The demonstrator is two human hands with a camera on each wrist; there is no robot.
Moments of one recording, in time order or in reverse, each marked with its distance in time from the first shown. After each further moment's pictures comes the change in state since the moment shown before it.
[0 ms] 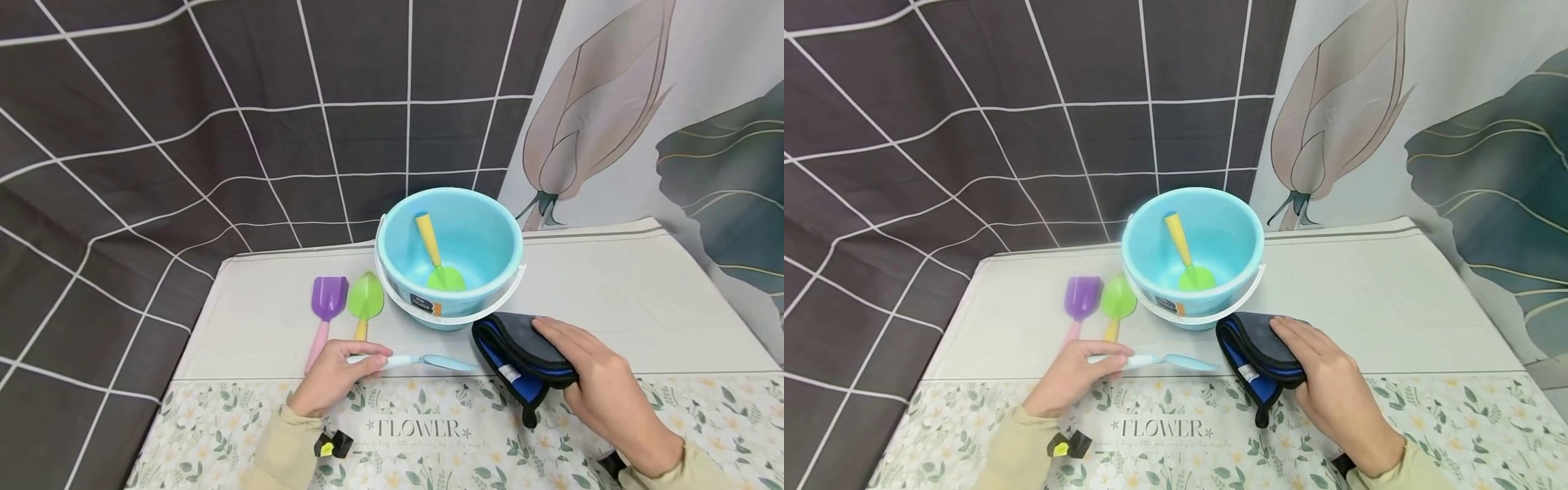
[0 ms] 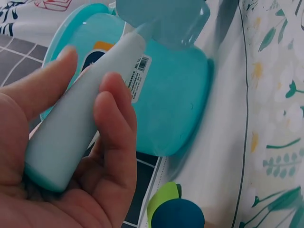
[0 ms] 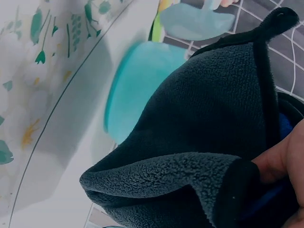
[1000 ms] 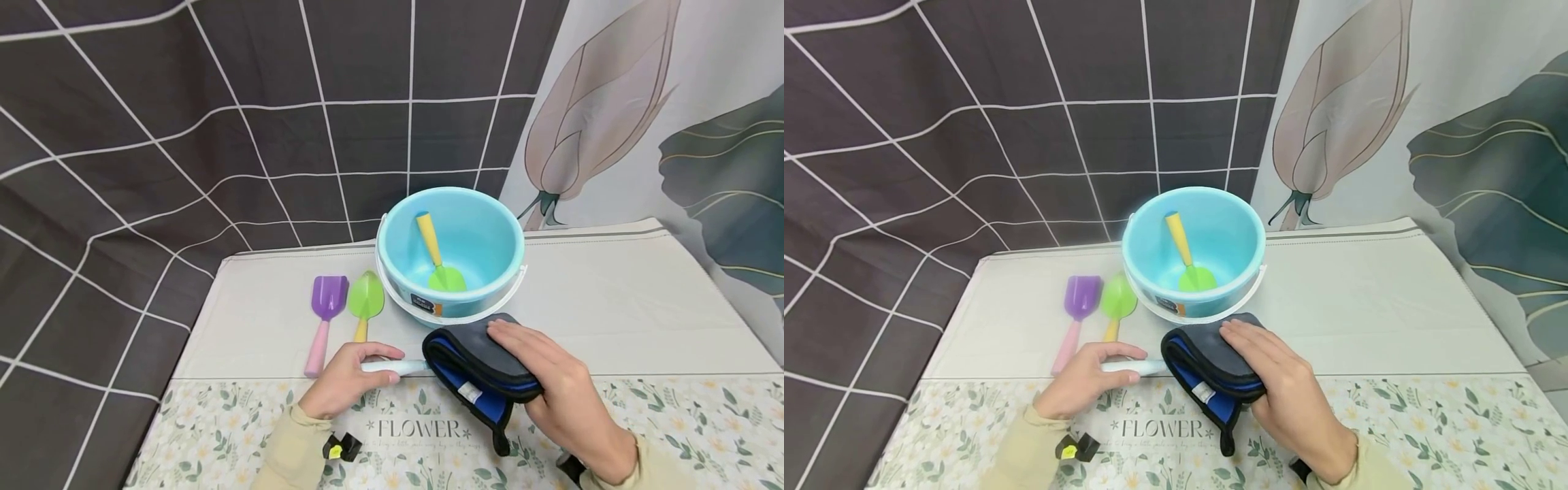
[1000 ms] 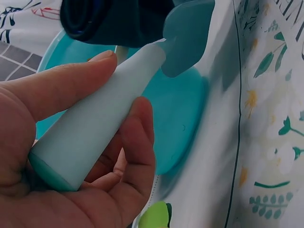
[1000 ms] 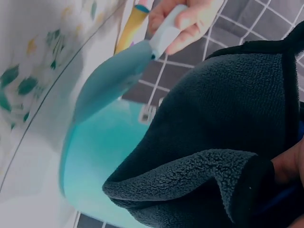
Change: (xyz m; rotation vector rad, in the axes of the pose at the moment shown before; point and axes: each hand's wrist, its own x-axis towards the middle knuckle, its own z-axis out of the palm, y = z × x) left_hand 0.004 0.000 0.011 0.091 -0.103 0.080; right_hand 0.025 -0.047 0.017 0.272 0.153 -0.143
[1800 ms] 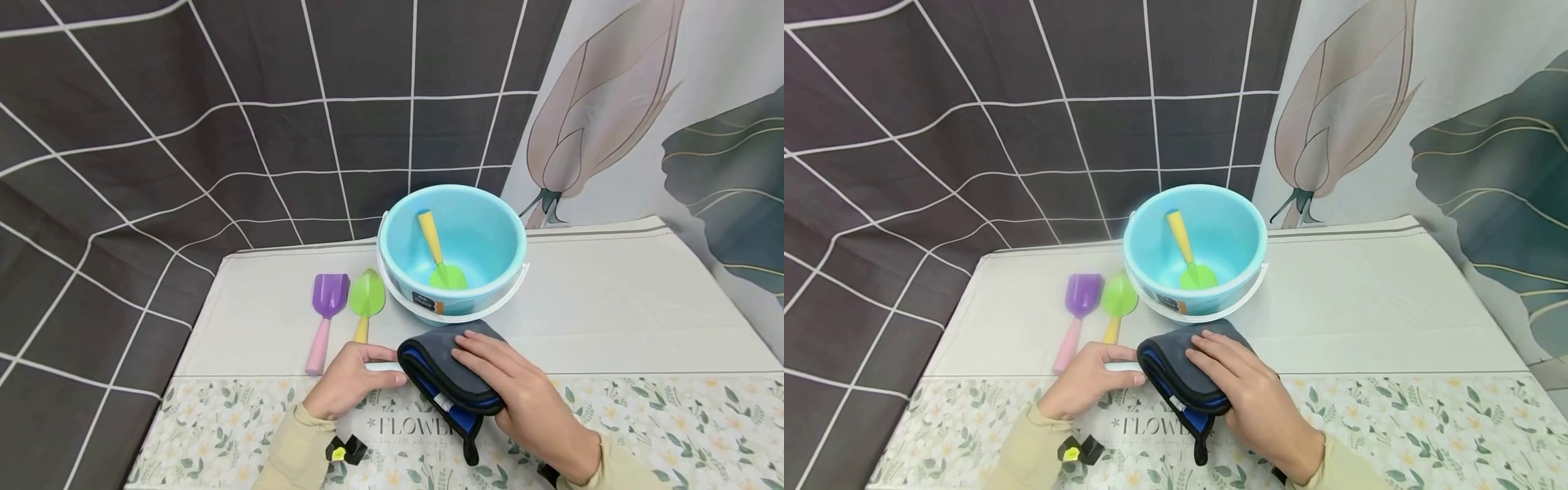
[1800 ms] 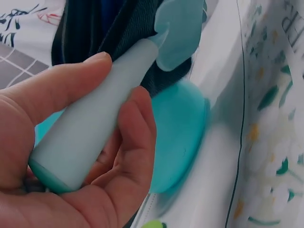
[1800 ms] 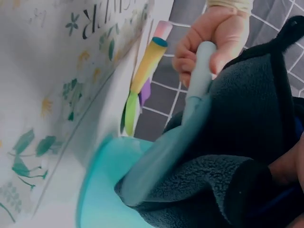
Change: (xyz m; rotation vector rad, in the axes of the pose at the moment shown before) left_hand 0.000 0.002 0.007 -0.071 0.040 -0.056; right_hand -0.005 -0.009 0.025 0.027 -0.187 -0.073
